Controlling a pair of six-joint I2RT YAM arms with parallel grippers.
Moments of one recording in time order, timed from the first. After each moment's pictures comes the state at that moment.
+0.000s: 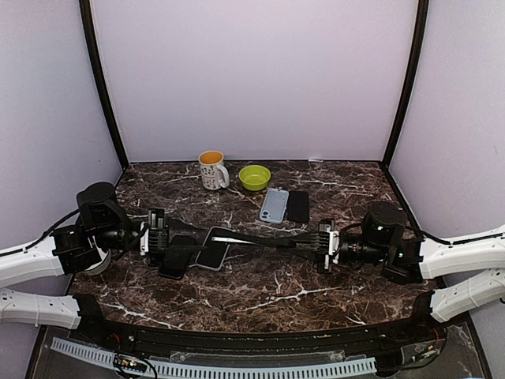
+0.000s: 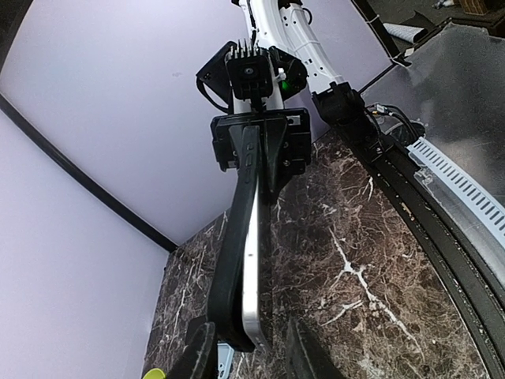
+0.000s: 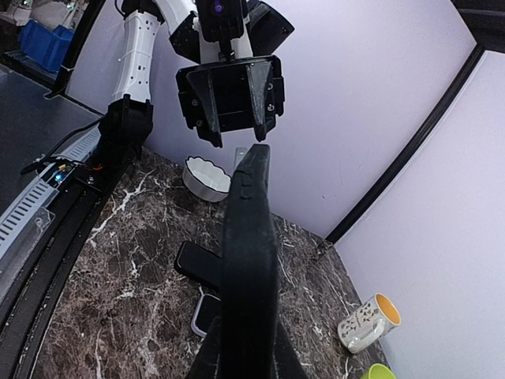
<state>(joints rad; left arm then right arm) -0.85 0.84 0.59 0.12 0.62 0.80 1.03 1.12 0.49 0.62 -0.43 -0.62</state>
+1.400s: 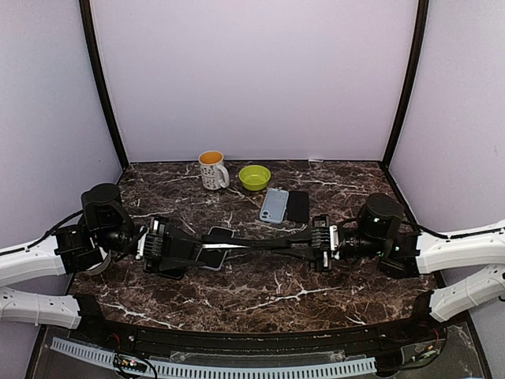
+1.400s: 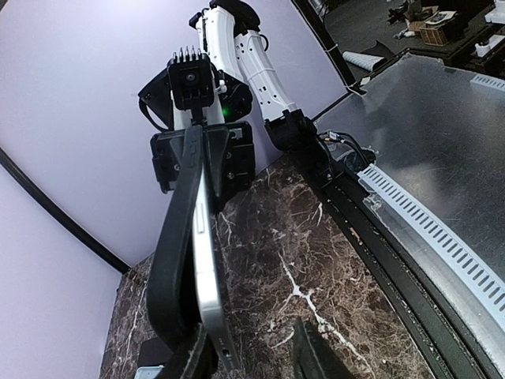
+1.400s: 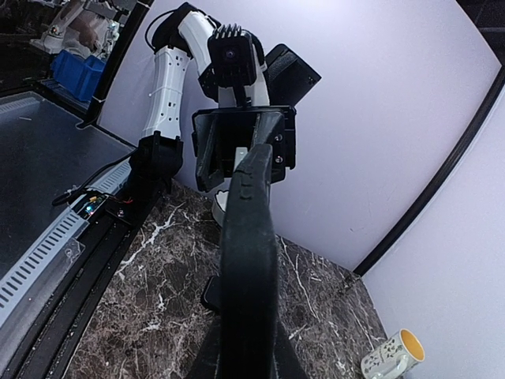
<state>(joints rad) -0.85 0.86 0.59 0.09 0.78 0.75 1.03 1.16 0.56 0.61 -0.57 -0.57</state>
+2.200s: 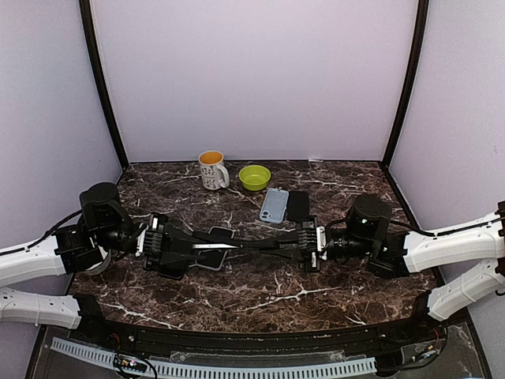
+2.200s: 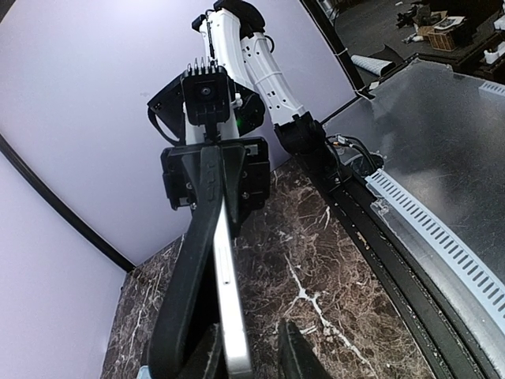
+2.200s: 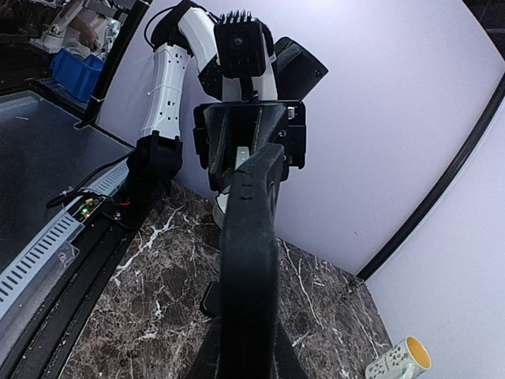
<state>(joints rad) -0.85 0.86 0.59 0.12 0.77 0.72 1.06 1.27 0.60 0.68 -0.56 -0.57</state>
